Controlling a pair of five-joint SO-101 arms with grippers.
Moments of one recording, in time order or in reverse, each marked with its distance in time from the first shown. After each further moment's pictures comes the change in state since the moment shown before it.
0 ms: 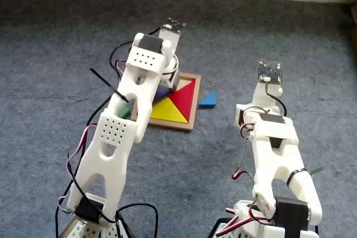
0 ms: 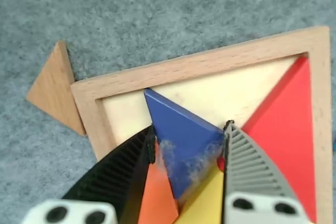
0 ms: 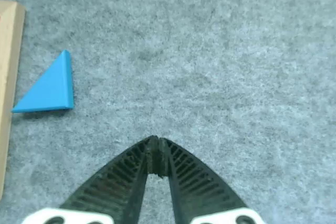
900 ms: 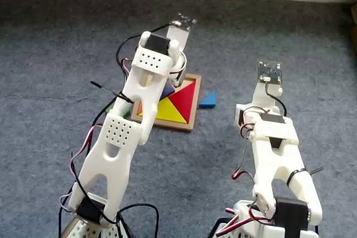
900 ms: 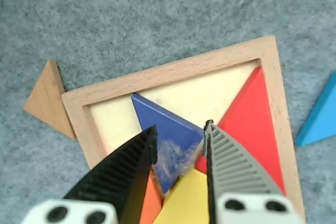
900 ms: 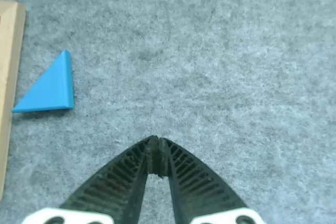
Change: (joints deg) left arm 2.8 0.1 -8.6 3.3 -0.5; right arm 0.0 0.0 0.0 0.0 0.0
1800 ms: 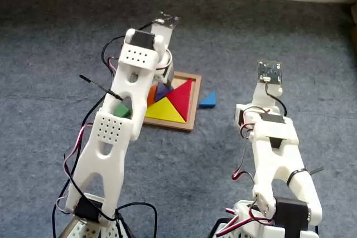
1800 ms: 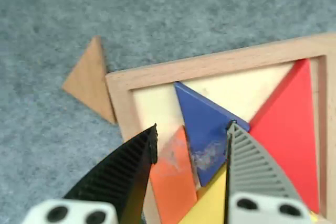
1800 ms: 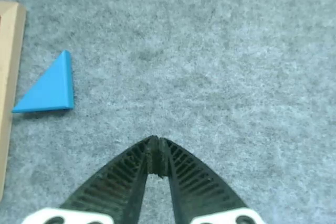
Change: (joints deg) left arm -5.2 -0.5 2.7 0.0 0.1; right arm 0.0 0.0 0.0 0.0 0.0
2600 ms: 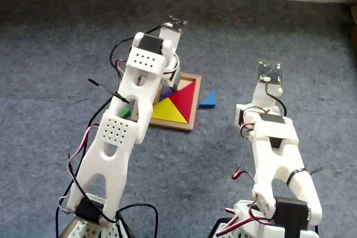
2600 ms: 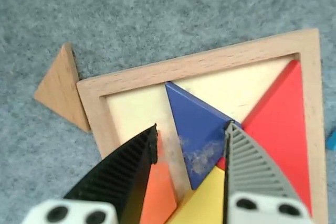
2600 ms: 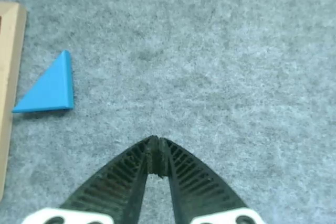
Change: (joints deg) left arm 4.7 3.3 -1.9 0.0 0.2; right arm 0.0 0.0 0.0 0.0 0.0
